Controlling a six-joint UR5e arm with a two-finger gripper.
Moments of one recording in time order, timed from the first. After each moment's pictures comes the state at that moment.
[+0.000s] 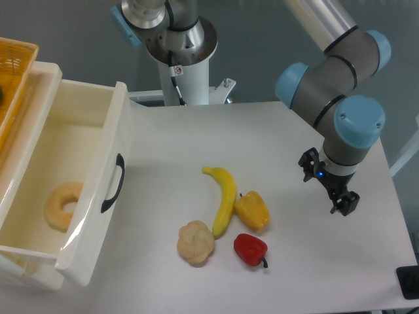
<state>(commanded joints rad) 2.70 -2.10 -1.37 -1.19 1.59 1.69</state>
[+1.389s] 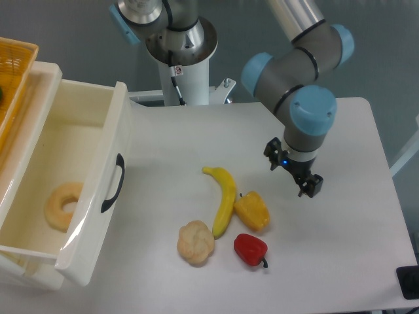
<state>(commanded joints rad) 2.61 -1.94 -1.64 -1.11 1.59 1.35</state>
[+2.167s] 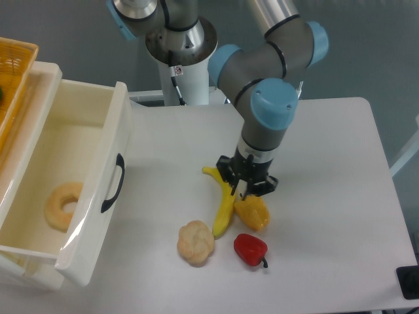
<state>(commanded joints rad) 2.49 -1.90 -1.64 -1.12 1.30 0.77</state>
